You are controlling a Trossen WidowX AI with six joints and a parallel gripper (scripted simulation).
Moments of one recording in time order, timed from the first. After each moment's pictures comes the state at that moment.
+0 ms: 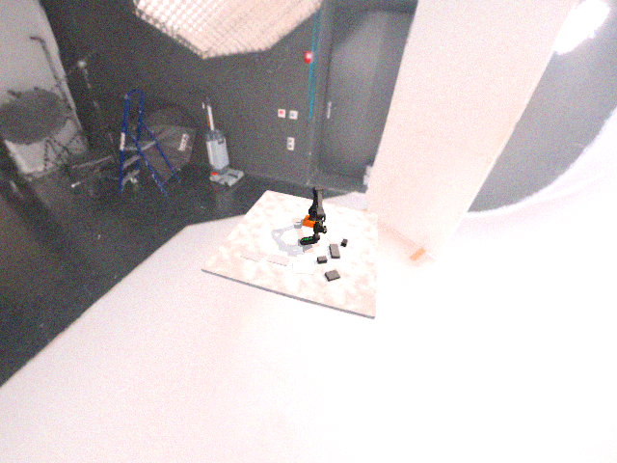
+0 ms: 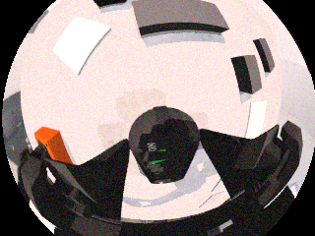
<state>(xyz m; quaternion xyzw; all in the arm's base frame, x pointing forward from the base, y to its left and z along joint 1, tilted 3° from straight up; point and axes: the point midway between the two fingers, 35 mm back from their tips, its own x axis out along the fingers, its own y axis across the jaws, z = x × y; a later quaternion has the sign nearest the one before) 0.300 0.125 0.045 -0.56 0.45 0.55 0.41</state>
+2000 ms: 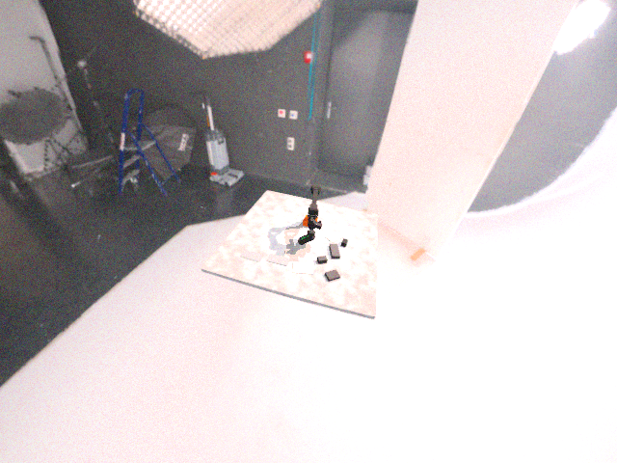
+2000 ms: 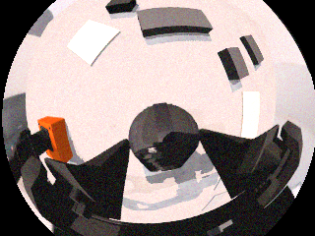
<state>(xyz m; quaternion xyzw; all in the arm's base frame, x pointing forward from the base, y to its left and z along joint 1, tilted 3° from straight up) 0.308 0.087 0.076 -0.53 0.43 0.59 0.44</state>
